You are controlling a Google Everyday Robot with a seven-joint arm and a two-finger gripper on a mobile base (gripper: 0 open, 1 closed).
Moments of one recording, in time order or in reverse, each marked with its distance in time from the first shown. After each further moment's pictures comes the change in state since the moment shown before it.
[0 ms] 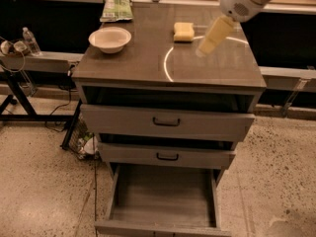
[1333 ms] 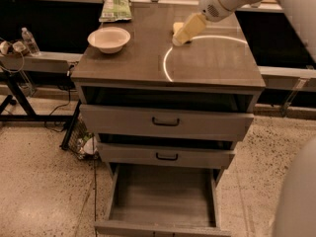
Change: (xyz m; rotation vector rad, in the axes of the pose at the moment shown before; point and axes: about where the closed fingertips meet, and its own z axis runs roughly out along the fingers) arm -0.036 -0.047 0.074 0.063 -0.144 0.142
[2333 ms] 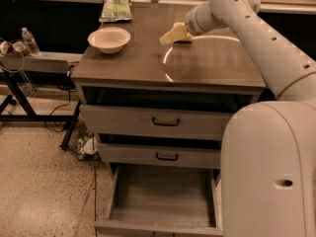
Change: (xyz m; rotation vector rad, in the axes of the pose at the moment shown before) arm 0.031 -0.061 0.135 0.111 -0.067 0.329
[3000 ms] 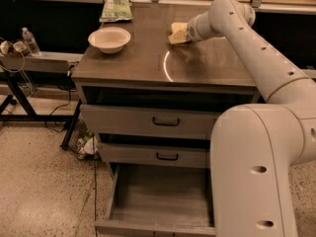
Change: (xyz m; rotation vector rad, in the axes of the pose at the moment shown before) arm 0.030 -0.033 0.036 0.059 -0.007 0.150
